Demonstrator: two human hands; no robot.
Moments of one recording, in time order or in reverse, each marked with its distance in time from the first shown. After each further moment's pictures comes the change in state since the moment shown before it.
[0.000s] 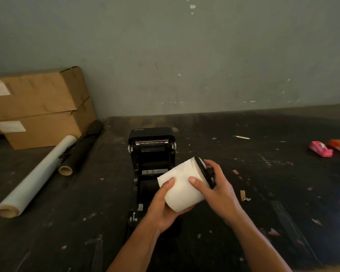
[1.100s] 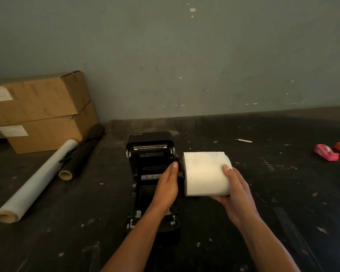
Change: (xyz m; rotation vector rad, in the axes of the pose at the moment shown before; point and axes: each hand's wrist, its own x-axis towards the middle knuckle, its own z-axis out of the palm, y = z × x) left_hand 0.035 0.022 0.037 0.792 0.278 0.297; right_hand 0.019 0.014 -0.033 0.797 0.132 0.285
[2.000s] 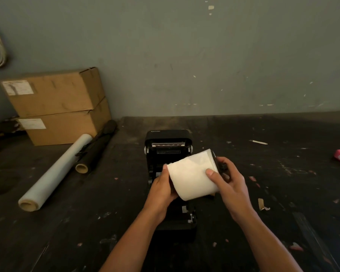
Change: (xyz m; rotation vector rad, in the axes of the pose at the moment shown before) left_hand -0.025 0.015 -0.061 -0.276 0.083 -0.253; right_hand 0.005 0.025 0.049 -0.532 -0.128 -0.324
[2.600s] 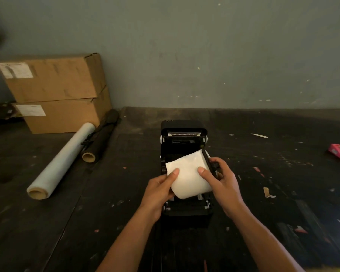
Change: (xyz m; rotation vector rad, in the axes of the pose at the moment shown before) left_hand -0.007 -0.019 -0.086 0.017 -0.108 0.024; right_hand -0.025 0.006 0.081 -0.167 0.025 0.043
